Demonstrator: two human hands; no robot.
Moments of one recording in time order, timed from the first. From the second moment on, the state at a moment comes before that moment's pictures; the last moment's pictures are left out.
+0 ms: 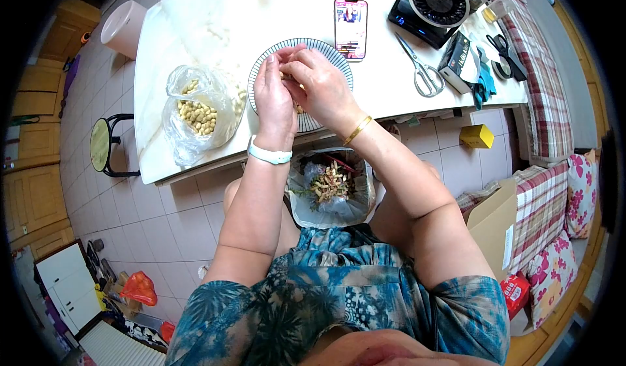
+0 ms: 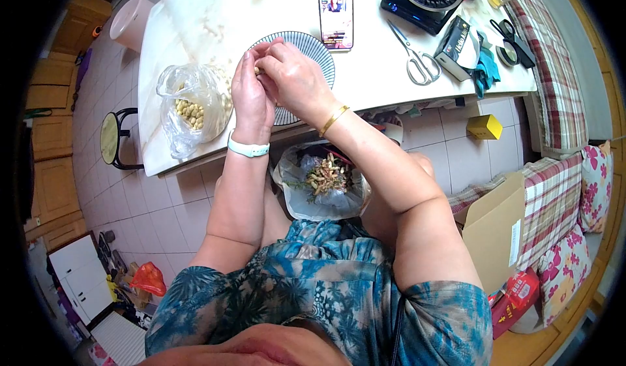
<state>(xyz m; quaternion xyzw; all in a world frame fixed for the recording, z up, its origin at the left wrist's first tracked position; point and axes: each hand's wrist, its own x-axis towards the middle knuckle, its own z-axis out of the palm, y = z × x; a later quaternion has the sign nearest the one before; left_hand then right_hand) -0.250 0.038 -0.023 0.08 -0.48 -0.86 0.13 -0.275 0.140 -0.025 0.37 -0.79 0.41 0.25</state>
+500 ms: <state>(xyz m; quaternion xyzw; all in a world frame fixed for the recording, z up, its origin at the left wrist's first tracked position) -0.241 0.024 -0.009 0.09 -0.55 -0.83 0.03 -0.291 0.158 -0.018 0.34 -0.82 0.39 0.24</state>
